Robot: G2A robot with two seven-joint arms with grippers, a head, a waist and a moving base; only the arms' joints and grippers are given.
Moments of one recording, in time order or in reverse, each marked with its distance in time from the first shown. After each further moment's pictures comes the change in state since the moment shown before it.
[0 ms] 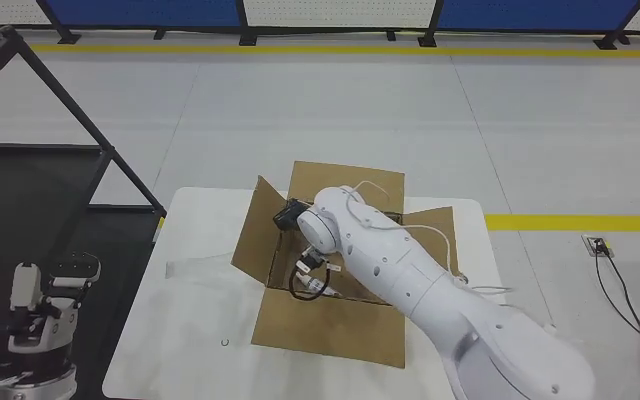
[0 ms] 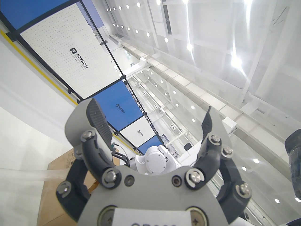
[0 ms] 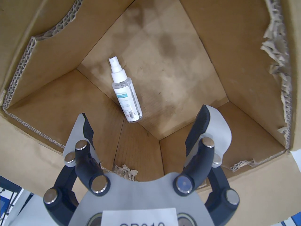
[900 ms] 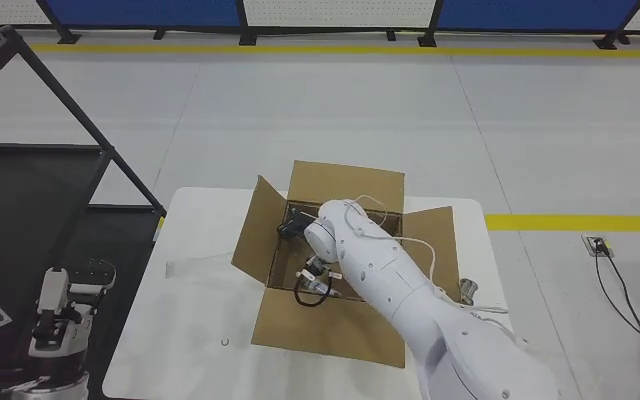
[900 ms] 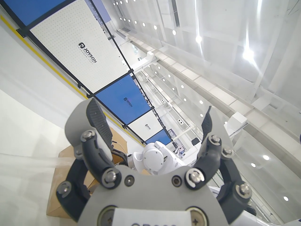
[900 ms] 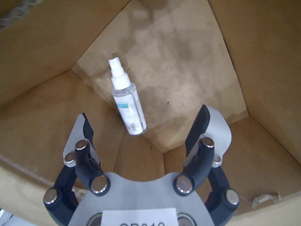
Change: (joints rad) left arm 0.044 -0.010 0.030 -0.040 0.094 0.028 0.025; right arm -0.041 -0.104 -0.004 0.276 -0.011 -0.161 -0.185
